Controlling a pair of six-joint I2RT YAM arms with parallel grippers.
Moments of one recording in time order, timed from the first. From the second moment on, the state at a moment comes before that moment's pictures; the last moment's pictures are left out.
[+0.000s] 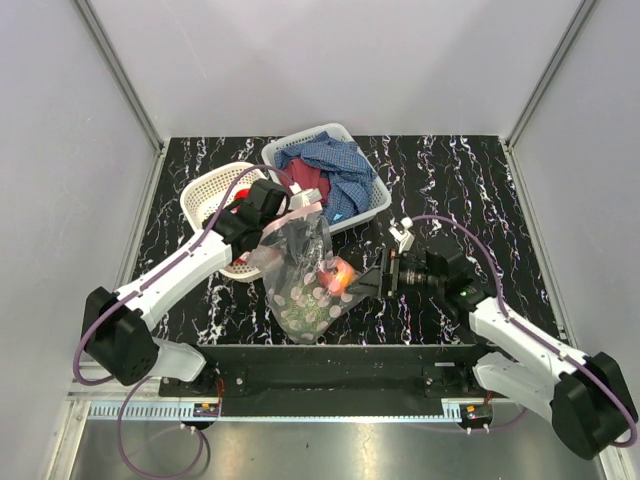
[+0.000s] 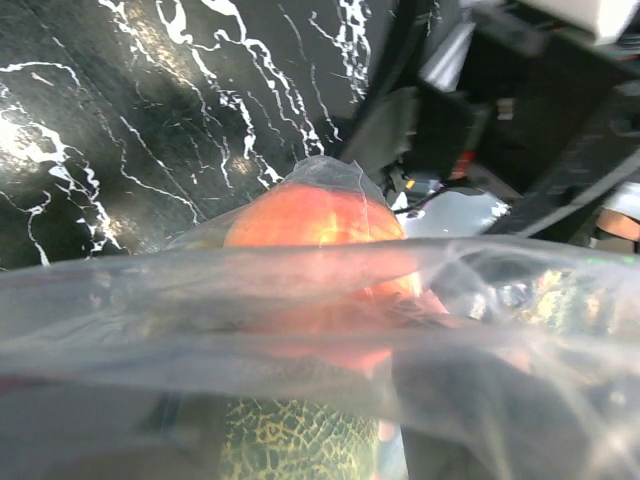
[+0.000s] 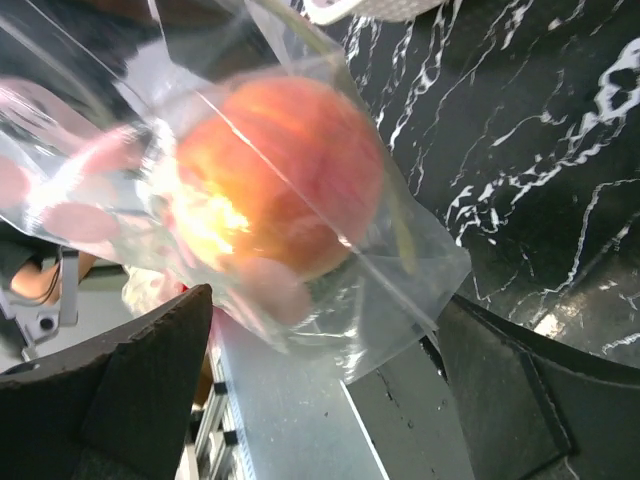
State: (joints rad) left arm -0.61 1.37 1.14 -0.58 0.70 -0.50; right arm 0.53 0.93 0.49 0.08 -0.71 0.85
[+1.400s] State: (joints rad) left arm -0.57 1.03 1.00 -0.60 0.53 -0.67; right arm 0.54 1.22 0.86 -0.58 -0.33 0.77
